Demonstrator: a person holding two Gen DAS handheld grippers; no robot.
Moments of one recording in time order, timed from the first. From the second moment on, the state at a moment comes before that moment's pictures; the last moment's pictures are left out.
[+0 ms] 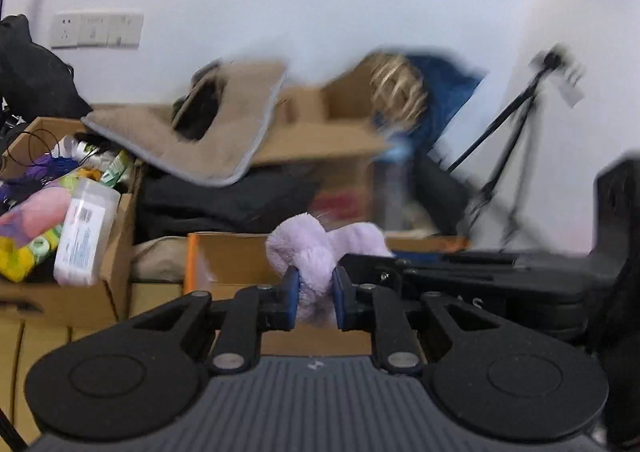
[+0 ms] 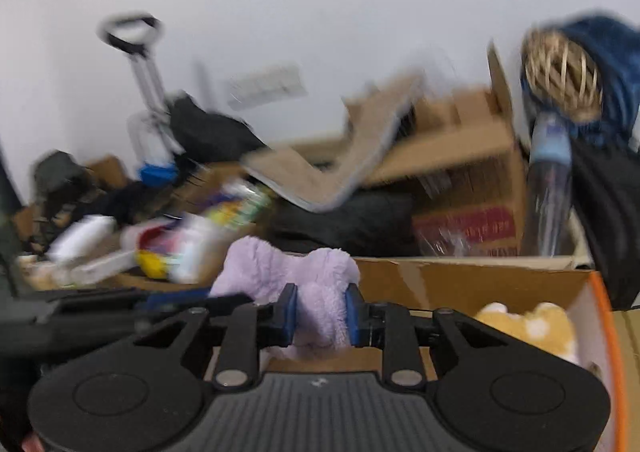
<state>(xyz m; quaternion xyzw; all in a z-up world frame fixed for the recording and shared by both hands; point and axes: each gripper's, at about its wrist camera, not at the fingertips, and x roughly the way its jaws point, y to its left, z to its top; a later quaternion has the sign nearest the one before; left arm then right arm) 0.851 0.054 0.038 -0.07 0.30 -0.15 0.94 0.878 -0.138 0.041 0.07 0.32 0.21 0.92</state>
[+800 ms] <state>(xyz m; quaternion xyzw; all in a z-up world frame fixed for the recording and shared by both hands) 0.739 0.095 0.171 -0.02 0.28 -0.06 0.96 0.804 -0.188 0.148 0.02 0.31 0.15 0.94</state>
